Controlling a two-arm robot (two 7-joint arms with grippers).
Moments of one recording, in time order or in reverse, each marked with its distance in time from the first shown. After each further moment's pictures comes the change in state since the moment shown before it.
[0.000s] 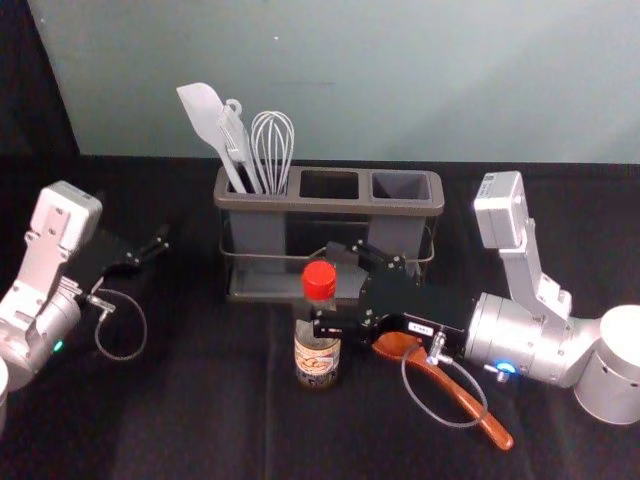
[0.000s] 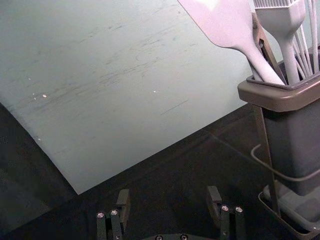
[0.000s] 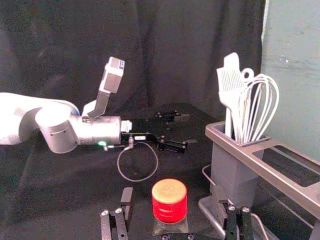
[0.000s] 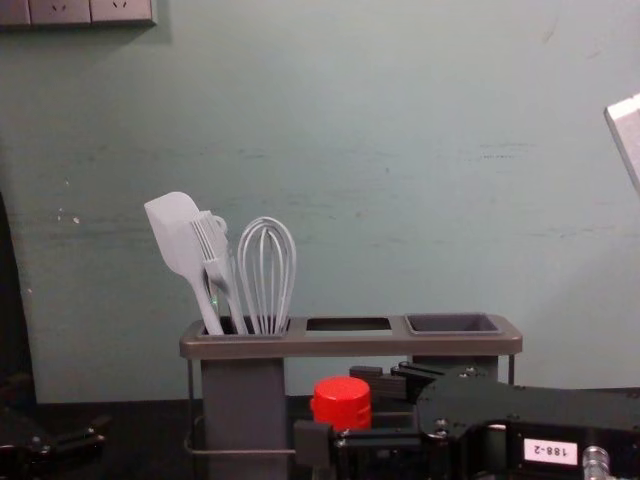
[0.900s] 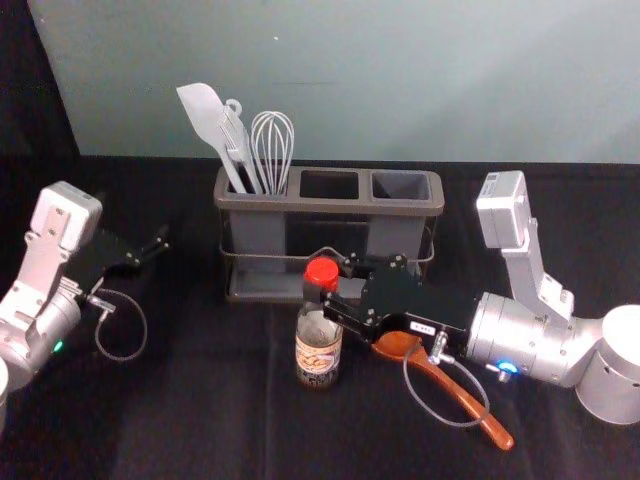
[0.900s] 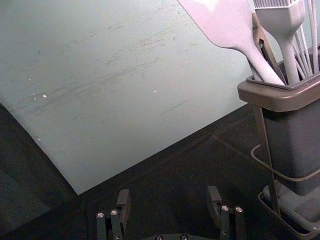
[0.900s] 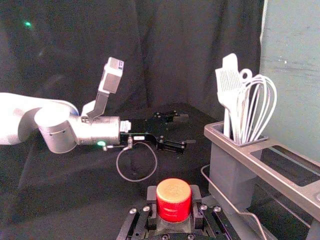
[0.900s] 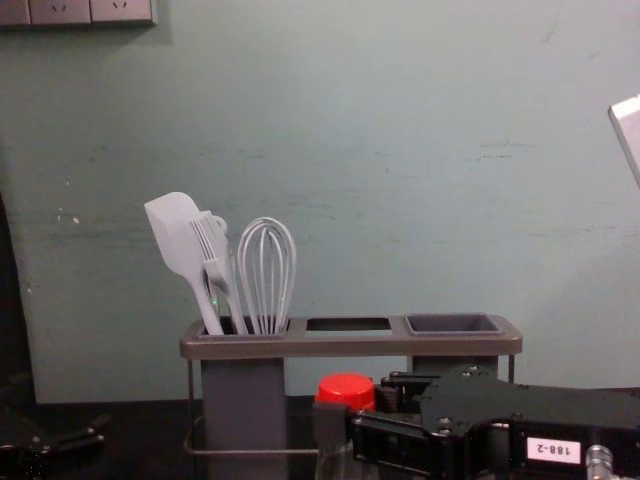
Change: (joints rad) left arm 0.000 0.000 0.000 0.000 0.000 0.000 0.000; right arm -0.002 0.002 0.003 -0.001 0.000 -0.002 0.000
